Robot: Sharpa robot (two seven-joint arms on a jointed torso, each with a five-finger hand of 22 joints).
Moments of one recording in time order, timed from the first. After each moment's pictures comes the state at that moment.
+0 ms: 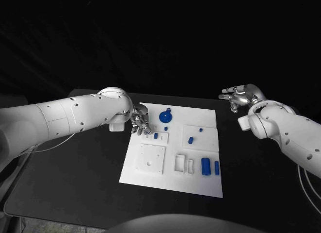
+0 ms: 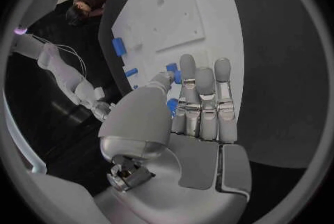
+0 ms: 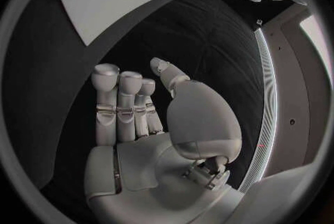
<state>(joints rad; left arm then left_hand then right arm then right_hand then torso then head) 1.33 -0.62 -0.20 1.16 -1.09 0.32 -0.29 1.26 0.05 0.11 0.08 0.60 1.11 0.02 0.17 0.98 1.41 -0.04 0.47 0.41 1.21 -0.10 1.20 0.41 0.02 1.18 -0.11 0.39 1.31 0.92 -0.62 0.46 1.09 -1.02 -0.36 -0.12 1.22 -0.09 0.31 -0.15 0.38 0.98 0.12 0.06 0.06 1.20 0.01 0.97 1.05 1.43 -0.07 0.89 0.91 0.10 1.46 -0.09 0.64 1.31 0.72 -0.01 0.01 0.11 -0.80</state>
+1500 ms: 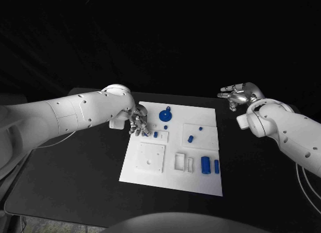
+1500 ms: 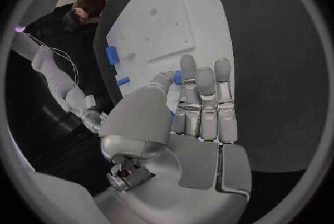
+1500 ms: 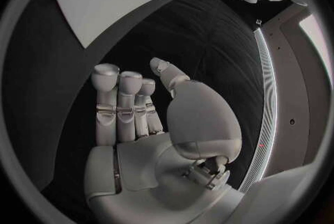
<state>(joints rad) 1.33 -0.55 -0.21 1.06 -1.08 0.45 -0.33 1.24 0.06 0.10 0.07 0.60 1.10 0.02 0.19 0.98 1.40 -0.04 0.49 0.41 1.19 -0.09 1.22 0.39 0.02 1.16 -0.11 0.41 1.31 0.92 -0.61 0.46 1.09 -1.02 -0.36 -0.12 1.22 -0.09 0.31 -0.15 0.38 0.98 0.12 0.06 0.06 1.20 0.01 0.97 1.05 1.43 -0.07 0.89 0.91 0.10 1.46 -0.09 0.64 1.31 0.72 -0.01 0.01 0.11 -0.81</state>
